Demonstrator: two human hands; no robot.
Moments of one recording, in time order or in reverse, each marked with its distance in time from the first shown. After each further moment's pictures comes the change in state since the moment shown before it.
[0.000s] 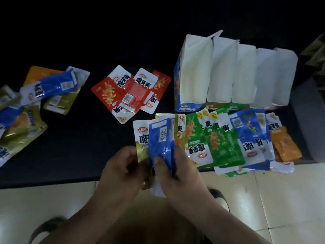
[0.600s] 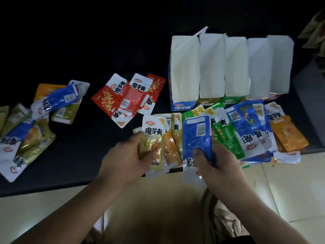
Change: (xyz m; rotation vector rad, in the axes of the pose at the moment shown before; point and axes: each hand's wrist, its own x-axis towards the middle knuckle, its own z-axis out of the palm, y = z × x) left_hand 0.048 0.005 0.000 0.985 0.012 0.340; right_hand -0.008 0.028 -0.075 -0.045 0.224 0.075
